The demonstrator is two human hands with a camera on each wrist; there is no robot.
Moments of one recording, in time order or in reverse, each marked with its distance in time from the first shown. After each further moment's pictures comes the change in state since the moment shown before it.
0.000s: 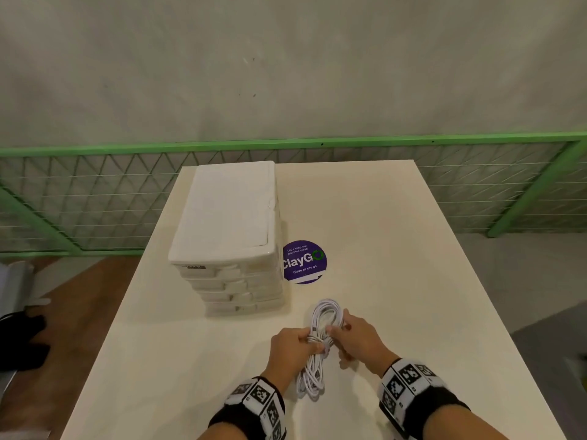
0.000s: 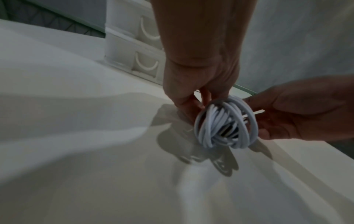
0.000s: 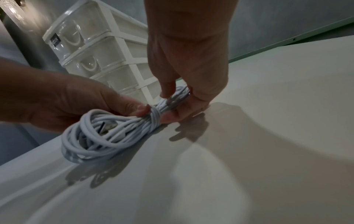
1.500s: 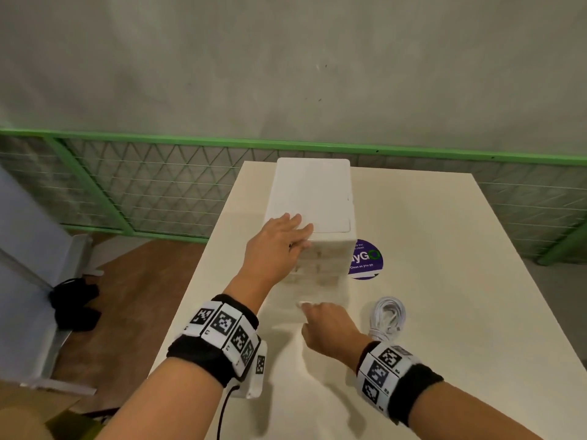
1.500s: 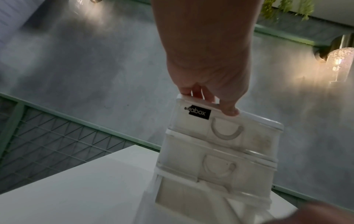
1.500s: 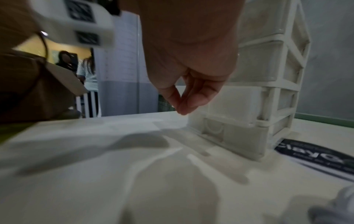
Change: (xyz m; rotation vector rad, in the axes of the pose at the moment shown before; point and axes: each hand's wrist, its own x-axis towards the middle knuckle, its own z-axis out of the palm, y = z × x) left_hand -0.025 0.022 -0.193 0.489 0.486 0.520; right_hand -0.036 -0.119 0.106 -0.902 0.002 -0.611
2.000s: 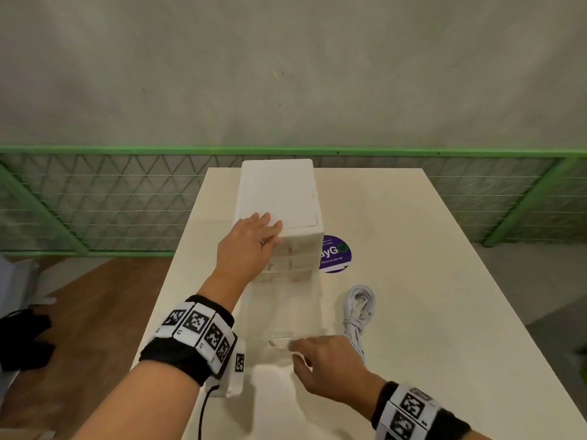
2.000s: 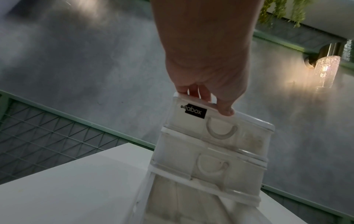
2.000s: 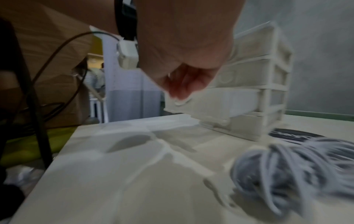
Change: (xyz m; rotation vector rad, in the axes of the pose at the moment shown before) left_hand 0.000 0.001 0.002 0.006 0.005 -0.009; right_hand -0.079 -0.007 0.014 0.123 0.230 -0.046
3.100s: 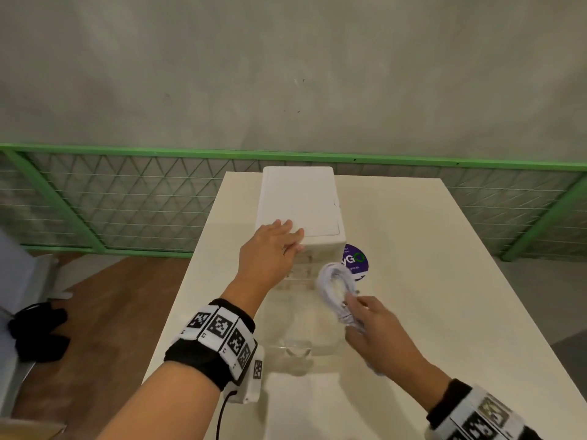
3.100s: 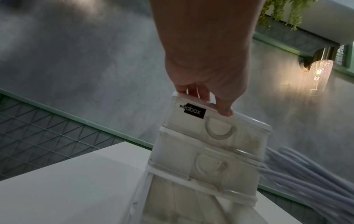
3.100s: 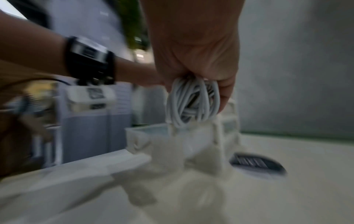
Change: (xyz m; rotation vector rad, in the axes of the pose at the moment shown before) left_hand 0.002 0.000 -0.003 -0.031 -0.063 -0.026; right_hand 0.007 0.029 -0.049 0.217 0.098 0.269
